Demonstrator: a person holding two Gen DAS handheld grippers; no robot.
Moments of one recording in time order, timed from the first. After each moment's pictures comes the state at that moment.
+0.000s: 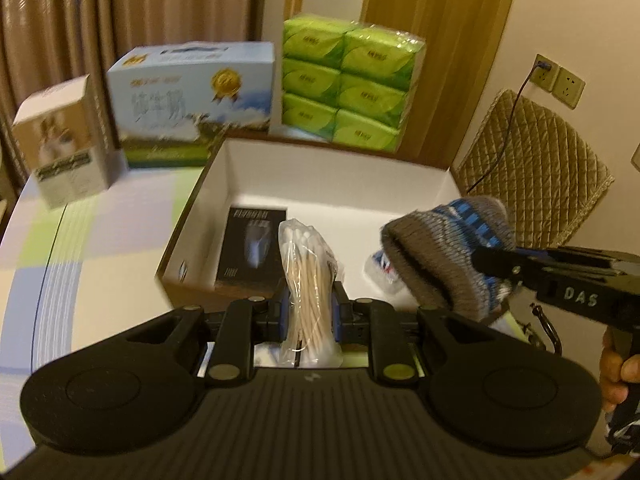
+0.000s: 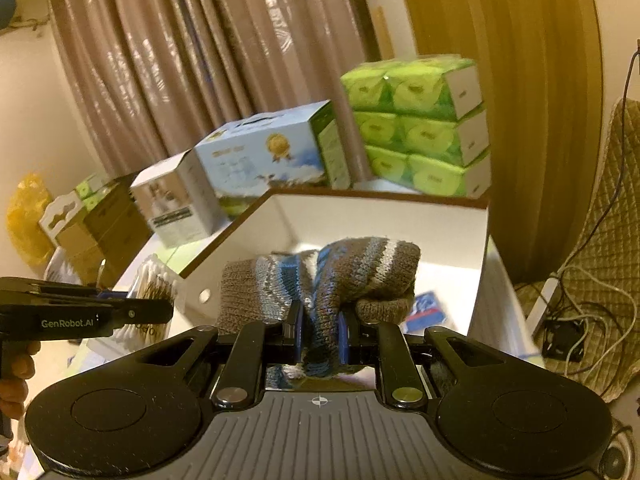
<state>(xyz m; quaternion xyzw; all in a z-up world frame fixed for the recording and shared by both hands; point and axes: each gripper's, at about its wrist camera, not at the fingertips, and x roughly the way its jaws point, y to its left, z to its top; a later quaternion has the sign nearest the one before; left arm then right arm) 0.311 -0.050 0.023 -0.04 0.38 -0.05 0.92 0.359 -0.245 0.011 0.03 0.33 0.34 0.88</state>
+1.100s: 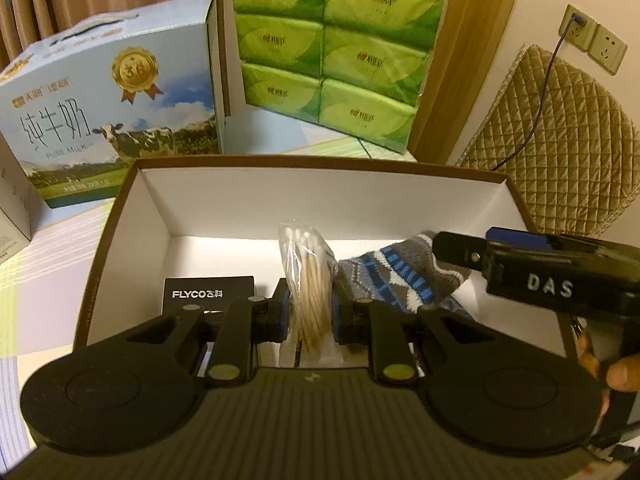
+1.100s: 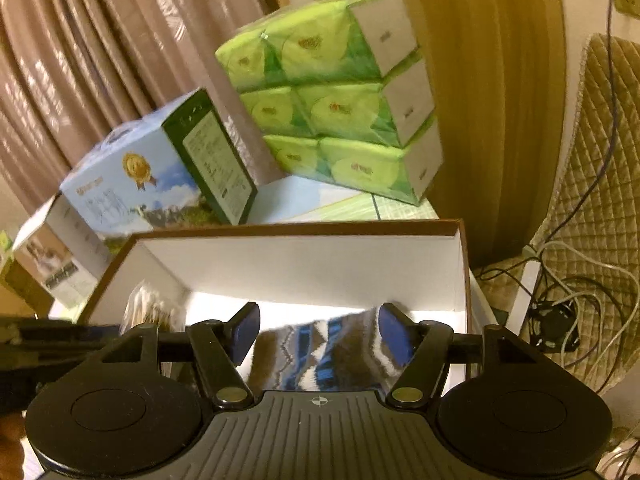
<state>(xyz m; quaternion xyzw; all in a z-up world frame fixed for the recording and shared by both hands) 0.491 -0.076 -0.042 0.00 0.45 -0.08 0.89 0.519 -0.212 -0.049 0.06 0.40 0.24 0.88</state>
